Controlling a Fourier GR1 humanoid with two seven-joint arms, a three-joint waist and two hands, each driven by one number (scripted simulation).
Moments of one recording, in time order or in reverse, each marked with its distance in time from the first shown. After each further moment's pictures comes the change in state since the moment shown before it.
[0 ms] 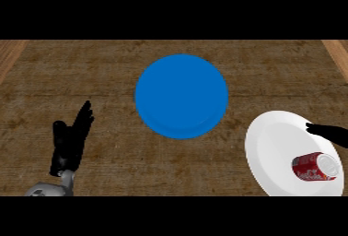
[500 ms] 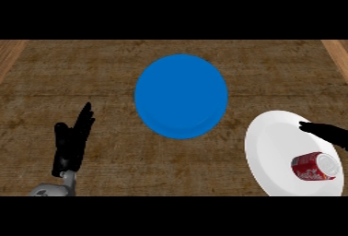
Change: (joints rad) left arm 0.011 -0.052 0.051 0.025 -0.049 -0.044 -0.022; right arm -0.049 0.066 0.000 0.068 0.123 0.013 -0.030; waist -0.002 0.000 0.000
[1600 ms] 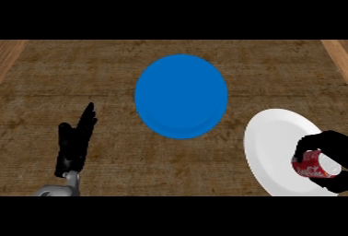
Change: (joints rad) left arm 0.013 -0.080 0.061 -0.025 -0.094 -0.058 0.025; right arm -0.030 0.135 0.021 0.096 0.213 -0.131 -0.124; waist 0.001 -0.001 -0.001
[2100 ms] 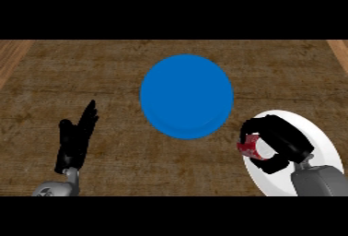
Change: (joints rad) left arm -0.025 0.003 0.010 0.015 0.001 -0.035 0.006; right arm -0.113 0.319 0.139 -0.139 0.103 -0.093 0.289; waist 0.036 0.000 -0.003
